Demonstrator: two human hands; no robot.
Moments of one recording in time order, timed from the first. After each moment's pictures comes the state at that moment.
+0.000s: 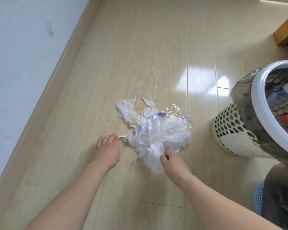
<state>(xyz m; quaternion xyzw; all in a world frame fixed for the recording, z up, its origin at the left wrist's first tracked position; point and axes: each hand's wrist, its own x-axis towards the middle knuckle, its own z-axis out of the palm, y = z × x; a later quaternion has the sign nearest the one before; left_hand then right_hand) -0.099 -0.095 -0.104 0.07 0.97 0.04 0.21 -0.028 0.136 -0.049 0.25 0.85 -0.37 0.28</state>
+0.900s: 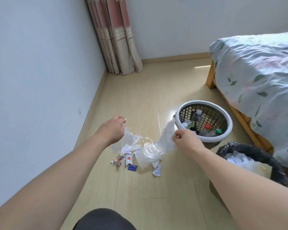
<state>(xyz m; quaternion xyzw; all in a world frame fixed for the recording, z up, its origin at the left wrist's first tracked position) -0.050 -0.026 0.292 0.21 0.97 0.09 0.09 0.074 0.223 0.257 0.20 0.92 -0.34 0.01</state>
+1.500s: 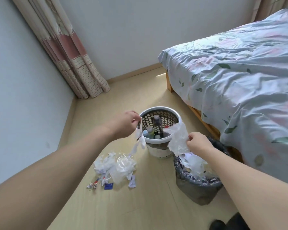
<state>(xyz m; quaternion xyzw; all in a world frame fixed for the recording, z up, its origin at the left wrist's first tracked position) 0.065 0.202 0.398 0.41 0.90 0.10 0.09 0.207 0.408 0.255 0.36 0.85 -0.39 -0.01</state>
